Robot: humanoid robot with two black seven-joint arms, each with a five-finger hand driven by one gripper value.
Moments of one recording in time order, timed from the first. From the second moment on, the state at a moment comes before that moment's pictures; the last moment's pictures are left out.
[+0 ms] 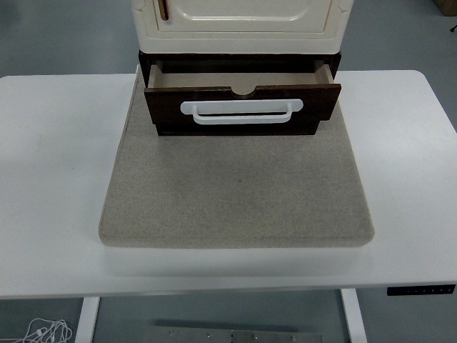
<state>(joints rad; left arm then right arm) -1.62 0.47 -0.90 -0.88 0.24 -0.25 0.06 -0.01 0.00 0.13 0.15 -0.02 0.07 -0.10</state>
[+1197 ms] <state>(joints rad) -1.13 0.34 -0.91 -0.38 -0.05 -0.14 -0.06 -0.01 0.00 0.13 0.15 -0.02 0.07 -0.10</state>
